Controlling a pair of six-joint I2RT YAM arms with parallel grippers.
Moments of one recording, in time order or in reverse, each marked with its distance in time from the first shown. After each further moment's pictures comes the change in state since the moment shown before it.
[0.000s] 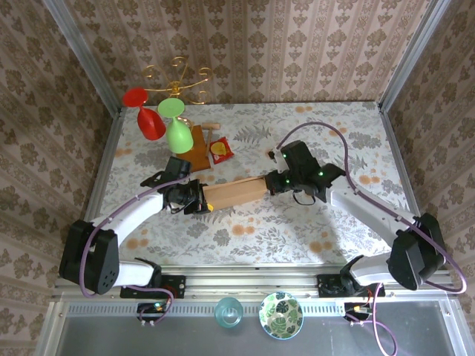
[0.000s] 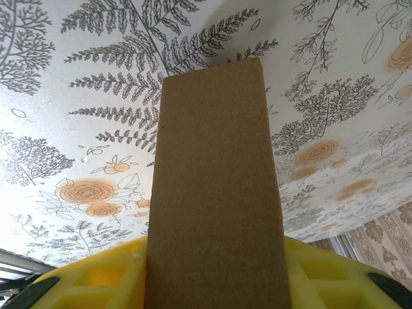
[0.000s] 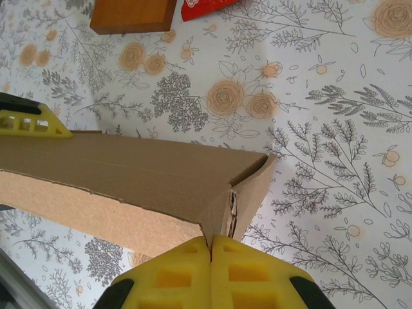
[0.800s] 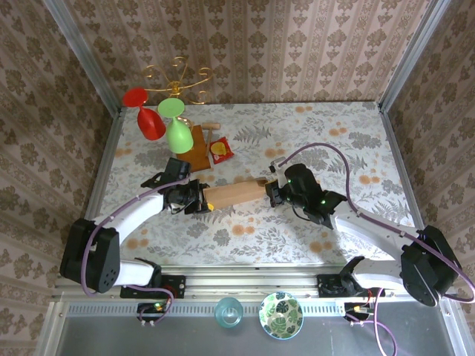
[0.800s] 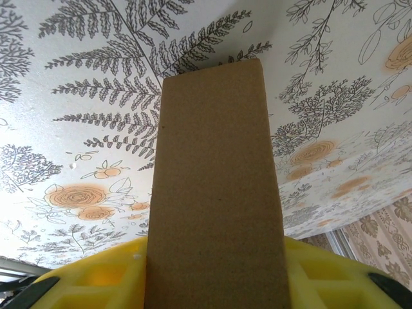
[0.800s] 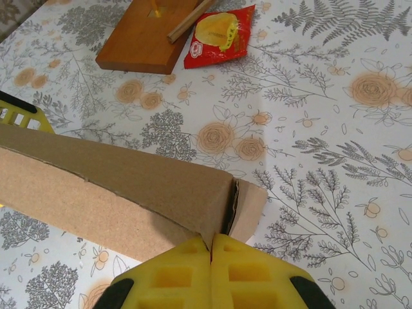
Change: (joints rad) left arm 0.012 0.013 -0.023 0.057 0.015 0.000; right arm 0.084 -0.125 -0.314 0.417 0.174 -0.089
